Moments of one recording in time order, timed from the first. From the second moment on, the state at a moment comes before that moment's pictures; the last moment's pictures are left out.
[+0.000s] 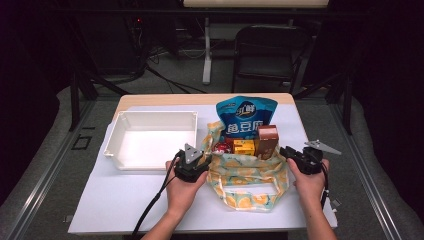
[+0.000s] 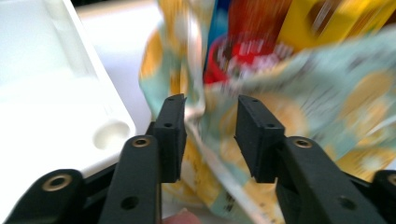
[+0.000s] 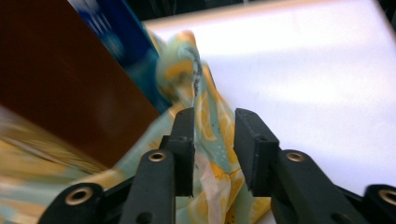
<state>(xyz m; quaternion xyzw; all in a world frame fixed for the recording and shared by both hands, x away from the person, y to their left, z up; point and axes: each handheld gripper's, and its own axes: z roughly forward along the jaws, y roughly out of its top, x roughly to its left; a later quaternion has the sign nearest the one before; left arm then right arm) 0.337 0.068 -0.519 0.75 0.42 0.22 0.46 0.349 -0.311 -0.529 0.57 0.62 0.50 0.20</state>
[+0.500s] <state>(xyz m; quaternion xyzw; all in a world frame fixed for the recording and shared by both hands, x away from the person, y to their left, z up) 0.380 0.049 -0.519 0.74 0.44 0.23 0.45 0.343 -0.298 -0.528 0.56 0.62 0.49 0.24</state>
